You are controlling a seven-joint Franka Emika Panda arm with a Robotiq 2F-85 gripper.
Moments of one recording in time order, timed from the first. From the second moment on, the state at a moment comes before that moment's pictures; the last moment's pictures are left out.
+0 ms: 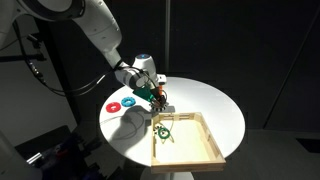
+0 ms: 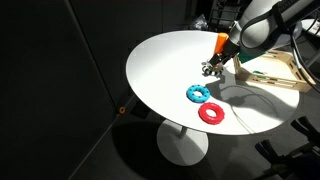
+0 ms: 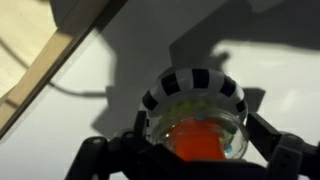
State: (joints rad) arm 0.00 0.65 0.04 -2.03 0.02 2.96 -0.05
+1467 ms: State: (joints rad) arm 0.10 0.46 -0.09 -2.08 0.00 3.00 0.01
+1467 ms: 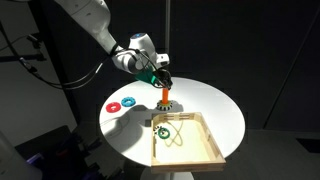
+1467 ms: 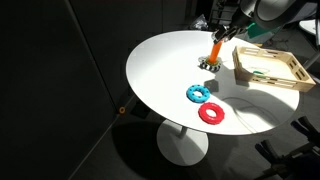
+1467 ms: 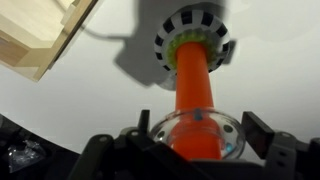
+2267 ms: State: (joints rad) arm 0.22 0.29 -0.27 -2.20 -0.05 2.99 0.10
